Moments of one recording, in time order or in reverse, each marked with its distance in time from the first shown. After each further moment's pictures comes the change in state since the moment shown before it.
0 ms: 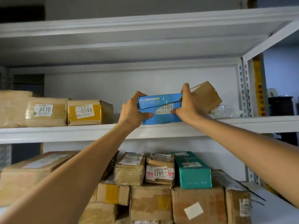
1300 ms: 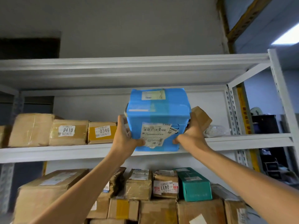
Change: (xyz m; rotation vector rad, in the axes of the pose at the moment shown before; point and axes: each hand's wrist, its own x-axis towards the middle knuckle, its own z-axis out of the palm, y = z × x) left_hand -0.063 0.007 -0.075 -0.501 0.008 -0.051; right_hand -0.075 -0.062 -0.028 0.559 0.036 0.177
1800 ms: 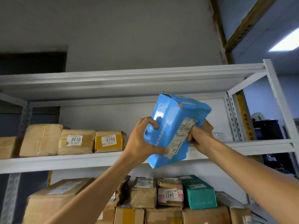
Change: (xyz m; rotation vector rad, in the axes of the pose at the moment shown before) left_hand -0.006 0.036 0.009 0.184 -0.192 0.262; right_hand 0.027 -0.018 -0.013 0.348 0.161 0.304
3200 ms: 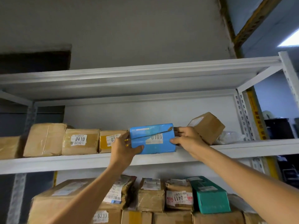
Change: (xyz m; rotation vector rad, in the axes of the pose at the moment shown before) left_hand -0.005 -0.077 -0.036 0.103 0.278 -0.329; right_hand 0.009 0.038 0.043 -0.310 -0.395 -0.112
